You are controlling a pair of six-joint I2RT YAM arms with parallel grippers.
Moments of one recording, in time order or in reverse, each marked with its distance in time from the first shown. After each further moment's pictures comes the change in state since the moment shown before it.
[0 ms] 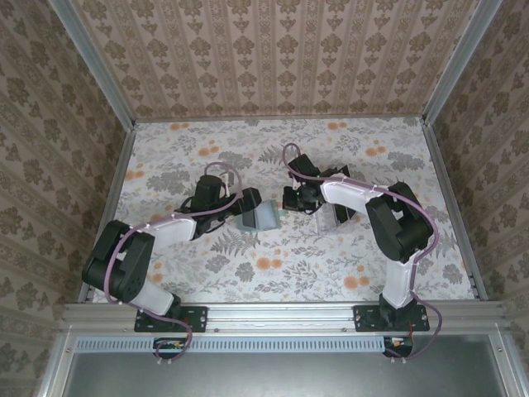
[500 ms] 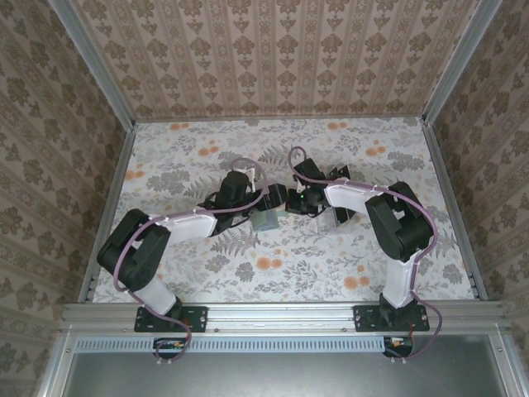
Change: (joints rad) left arm -0.175 0.132 0.126 0.094 -0.061 -0.093; right arm -0.027 0.000 -0.087 0.103 -0.056 0.039
